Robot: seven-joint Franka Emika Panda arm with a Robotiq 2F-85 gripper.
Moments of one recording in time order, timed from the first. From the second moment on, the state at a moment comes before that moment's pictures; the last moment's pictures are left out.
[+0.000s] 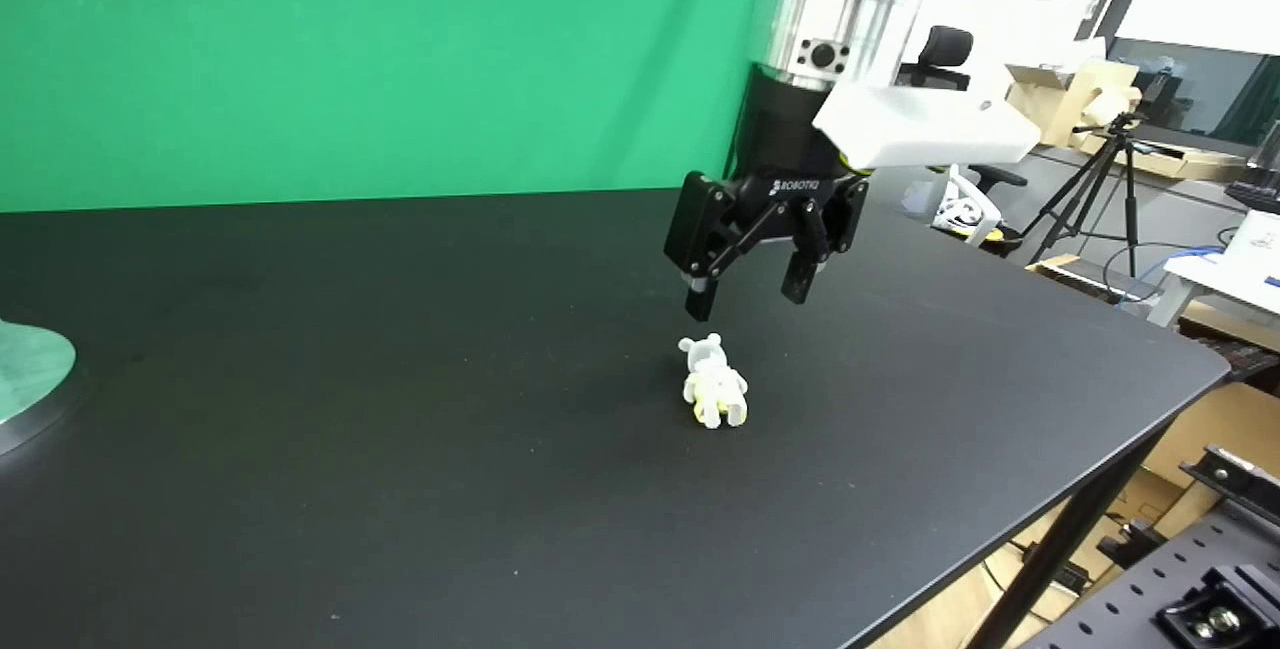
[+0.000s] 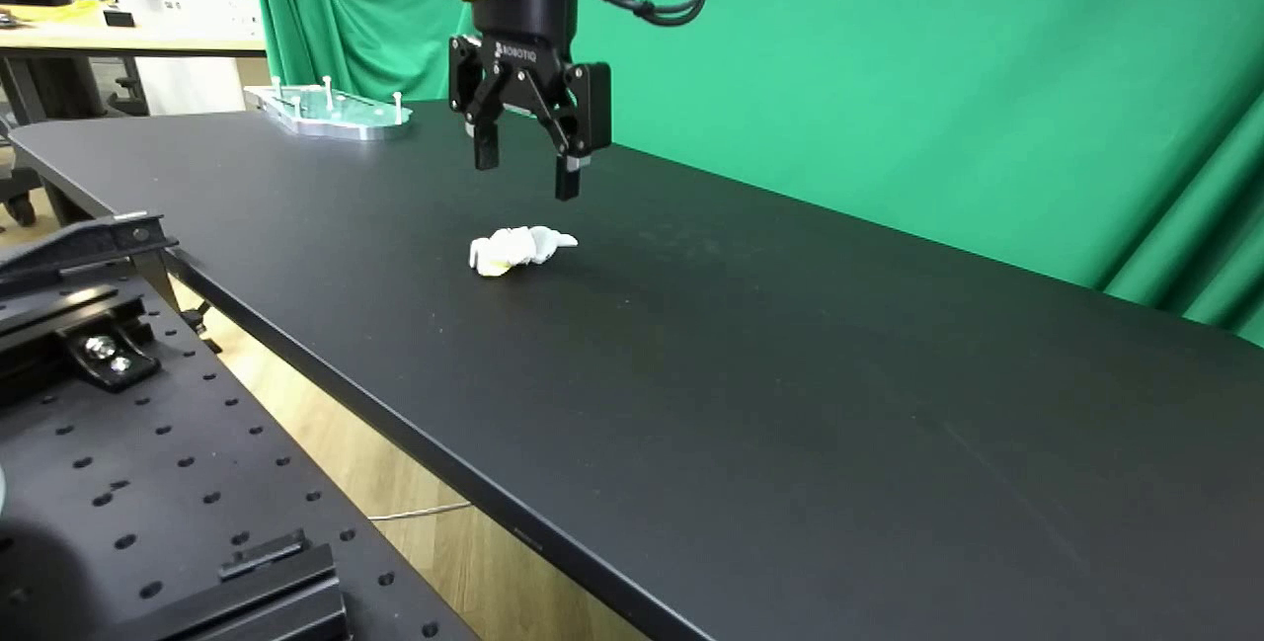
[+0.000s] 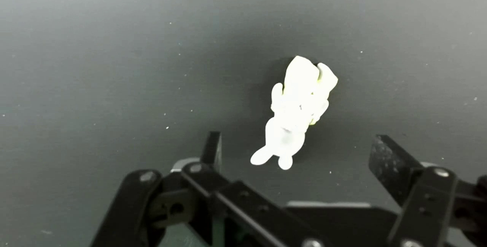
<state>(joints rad) 0.03 0.01 0.10 -2.79 -0.07 2.88 0.13</state>
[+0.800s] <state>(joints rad) 0.11 0.20 -0.04 -2.78 -0.25 3.05 0.38</state>
